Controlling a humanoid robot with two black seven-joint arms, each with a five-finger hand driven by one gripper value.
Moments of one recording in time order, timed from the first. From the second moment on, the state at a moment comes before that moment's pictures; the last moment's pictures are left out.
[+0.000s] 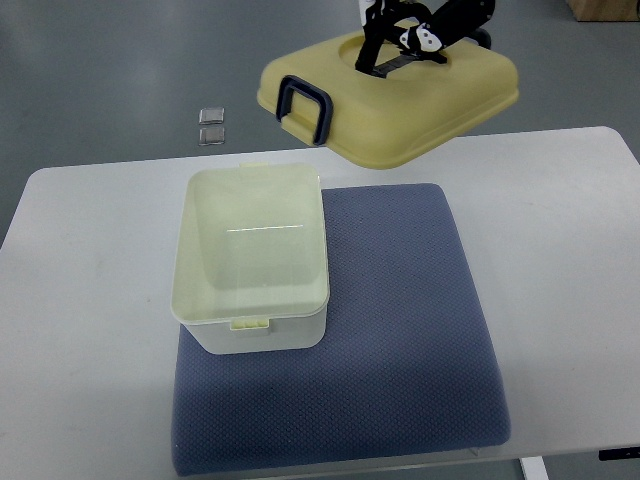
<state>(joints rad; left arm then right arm) 0.02 0.00 -0.18 -0.15 0.06 0.04 0.08 1.73 -0.74 -0.20 1.17 -1.23 0.11 0.58</state>
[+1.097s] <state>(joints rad) 0.02 0.00 -0.18 -0.15 0.06 0.04 0.08 1.22 -0.69 -0.21 1.05 -1.43 -0.16 0.58</state>
